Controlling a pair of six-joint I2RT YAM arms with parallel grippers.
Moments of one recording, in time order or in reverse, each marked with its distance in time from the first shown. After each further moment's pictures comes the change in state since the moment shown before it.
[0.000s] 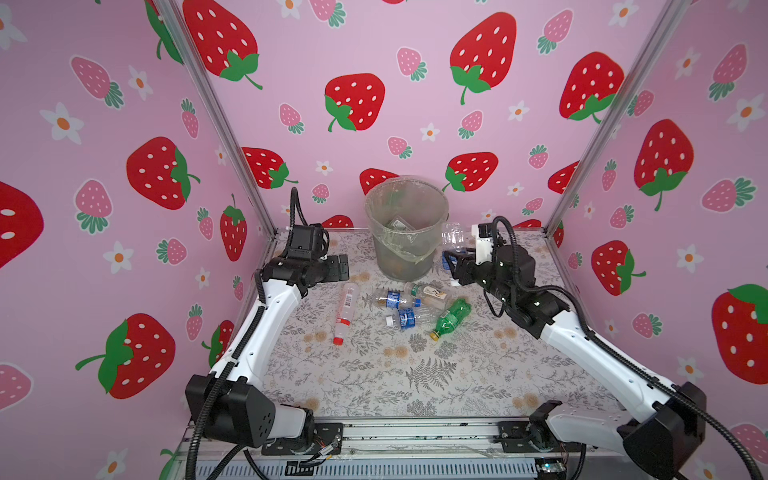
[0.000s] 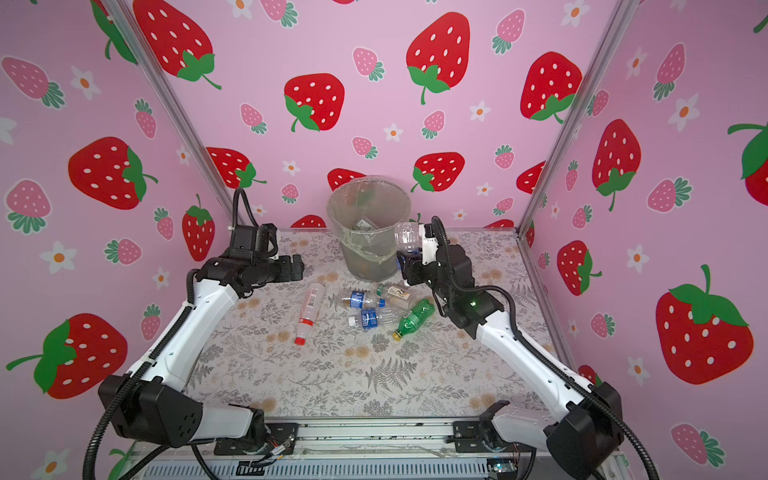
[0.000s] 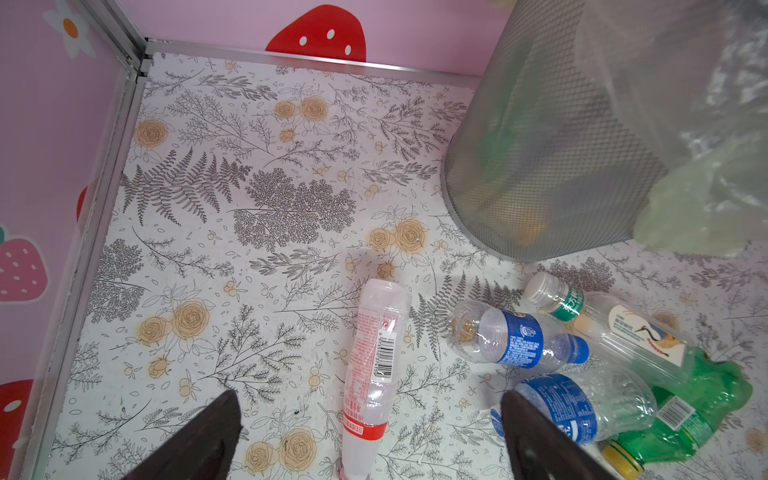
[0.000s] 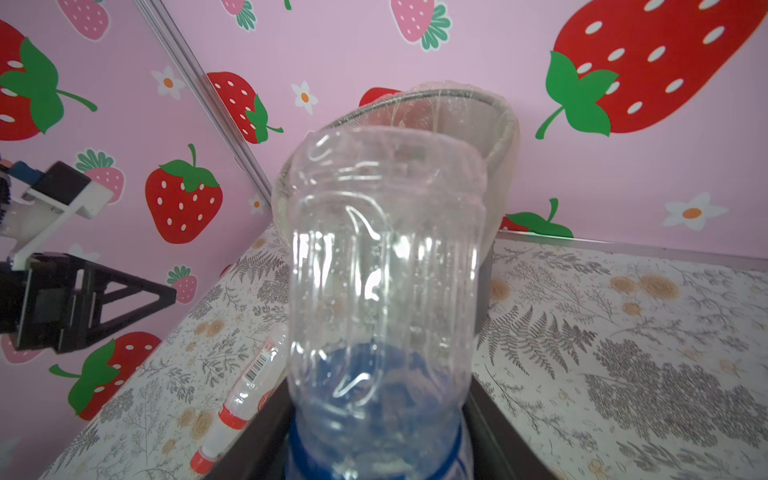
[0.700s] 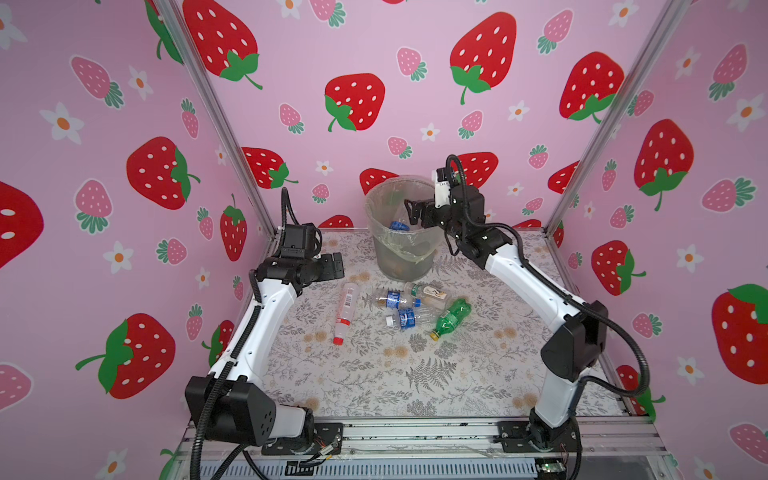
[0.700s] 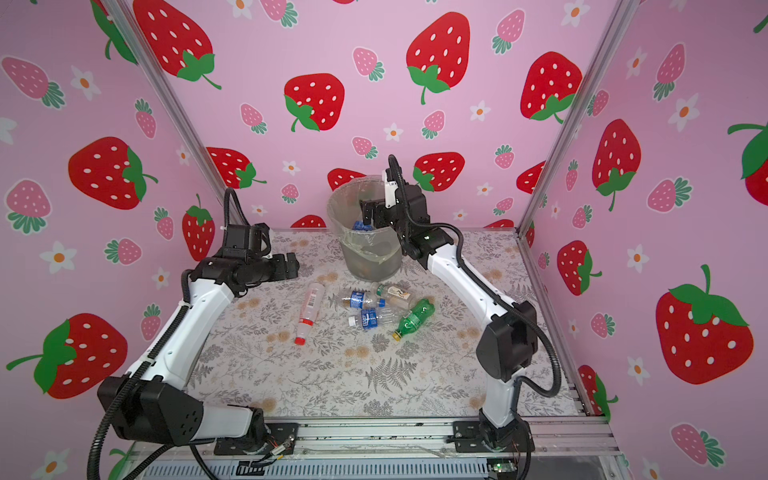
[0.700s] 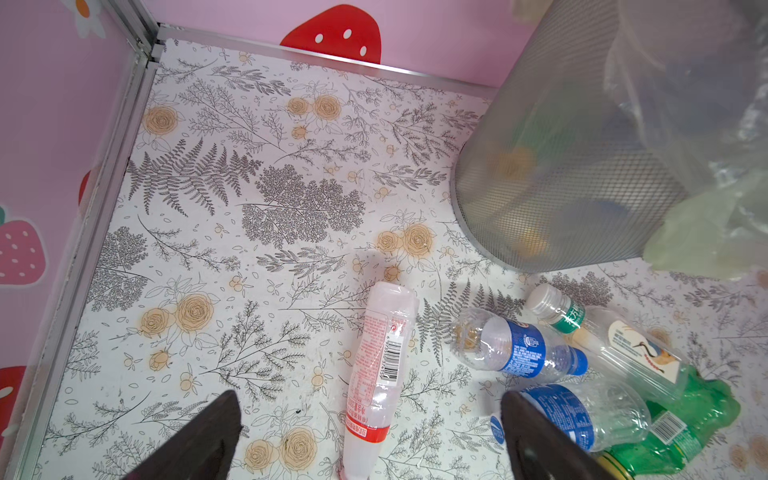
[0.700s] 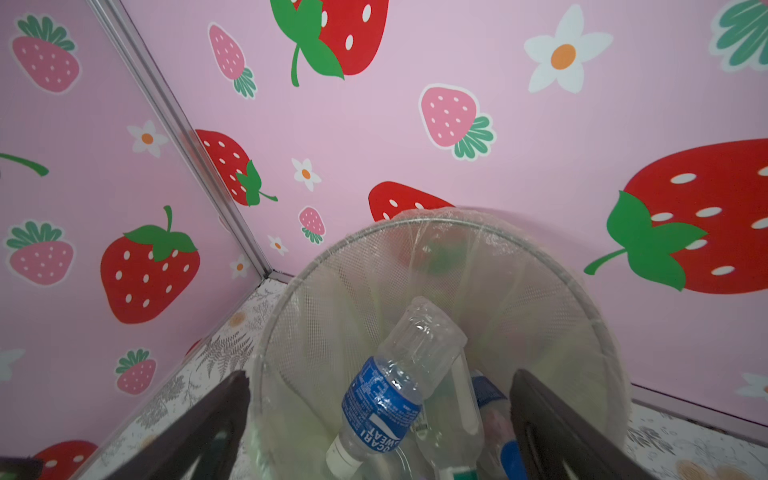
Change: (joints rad) left arm 0.053 0.000 0.000 0.001 0.035 -0.019; right arm -0.001 0.498 0.618 -0.069 0.010 -0.080
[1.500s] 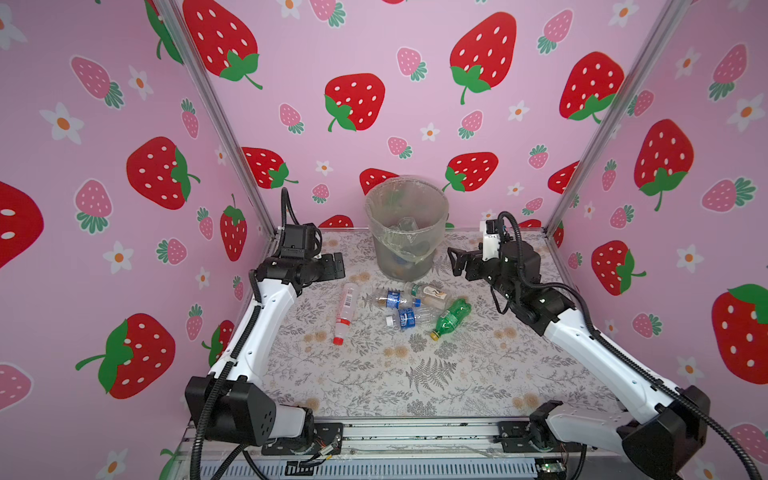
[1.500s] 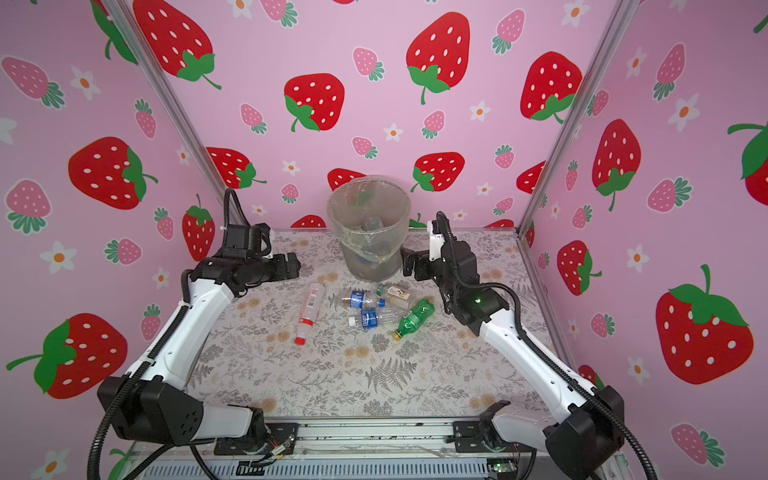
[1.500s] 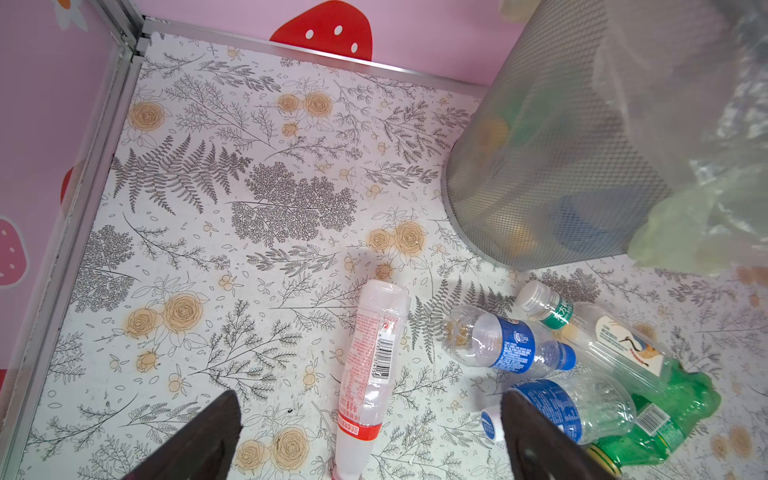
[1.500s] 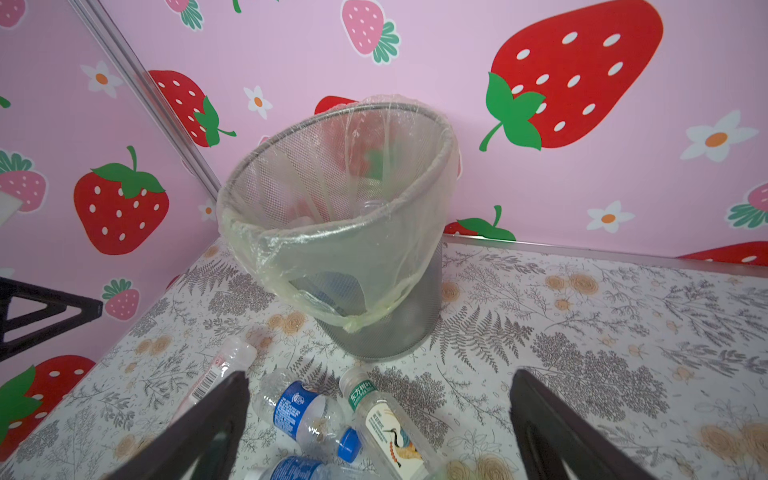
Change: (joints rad) left arm 0.002 0.000 0.000 0.000 0.026 -0.006; right arm -0.039 -0.573 -0.676 -0.010 0.072 0.050
